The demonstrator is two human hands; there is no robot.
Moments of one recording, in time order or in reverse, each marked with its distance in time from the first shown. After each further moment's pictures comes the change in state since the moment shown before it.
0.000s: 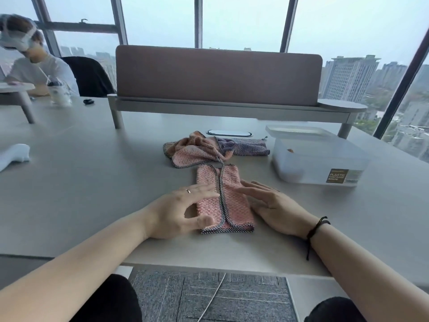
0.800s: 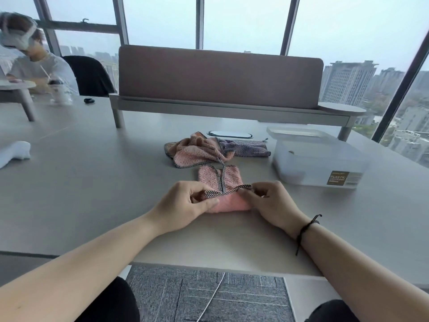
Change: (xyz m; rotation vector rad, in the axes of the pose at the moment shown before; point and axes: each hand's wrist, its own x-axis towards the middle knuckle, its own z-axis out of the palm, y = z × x) left_hand 0.007 0.024 0.007 -0.263 0.387 0.006; right_hand 0.011 -0.025 0.011 0.288 0.341 0.090
